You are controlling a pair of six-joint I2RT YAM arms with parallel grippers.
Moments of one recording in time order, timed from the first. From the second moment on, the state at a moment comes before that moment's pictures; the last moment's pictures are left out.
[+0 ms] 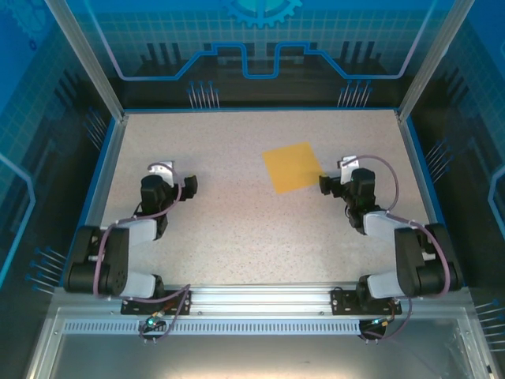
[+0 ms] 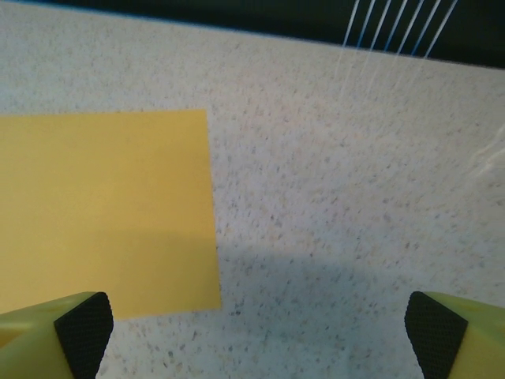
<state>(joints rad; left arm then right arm) 0.01 1.35 0.41 0.56 0.05 -0.11 0.11 1.37 0.51 0.40 0.06 -0.06</state>
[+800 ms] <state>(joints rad) -0.01 1.32 0.71 -0.04 0.25 -0.57 0.44 2.12 1.58 -0.59 0.06 0.40</state>
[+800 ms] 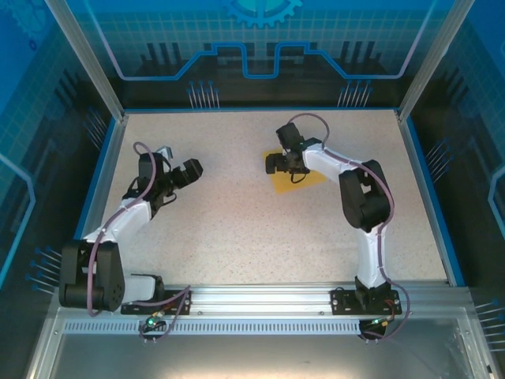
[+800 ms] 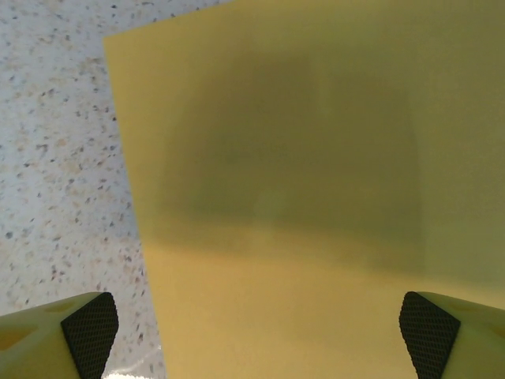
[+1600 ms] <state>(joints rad) -0.05 1.48 0.77 -0.05 0.28 -0.61 0.68 2.00 1.39 -0.74 -0.03 0.60</state>
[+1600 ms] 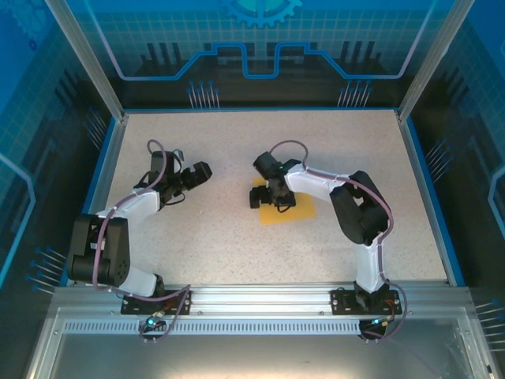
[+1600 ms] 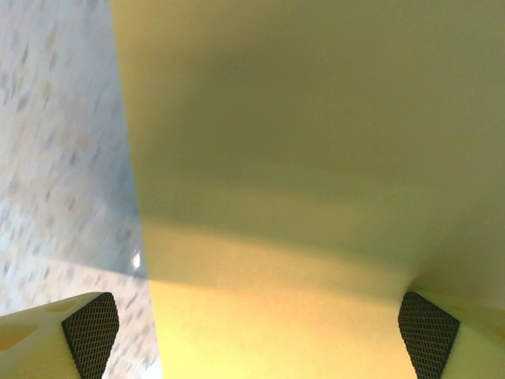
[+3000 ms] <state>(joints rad) -0.07 1.52 0.78 -0.05 0.28 -0.64 0.58 2.16 1.61 -0.92 0.06 0.47</state>
